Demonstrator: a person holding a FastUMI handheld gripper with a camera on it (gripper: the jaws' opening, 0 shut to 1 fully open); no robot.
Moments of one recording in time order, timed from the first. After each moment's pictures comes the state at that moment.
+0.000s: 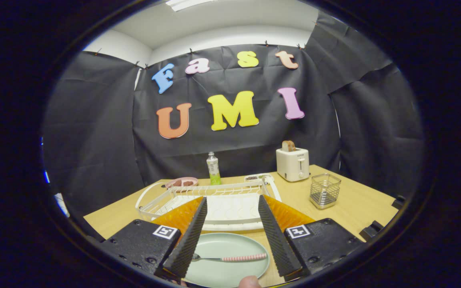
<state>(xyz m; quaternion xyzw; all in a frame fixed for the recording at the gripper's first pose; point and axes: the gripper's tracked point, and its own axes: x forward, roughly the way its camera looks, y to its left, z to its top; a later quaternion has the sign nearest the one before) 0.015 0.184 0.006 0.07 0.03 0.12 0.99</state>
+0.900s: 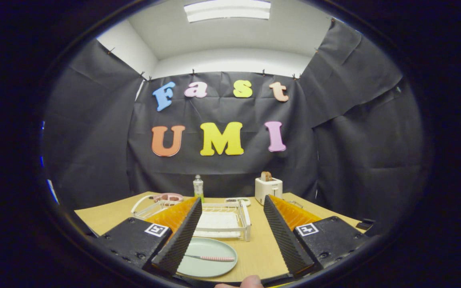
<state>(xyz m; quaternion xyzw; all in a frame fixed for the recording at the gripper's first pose) -0.069 0.136 0.040 0.04 -0.05 0.05 1.00</state>
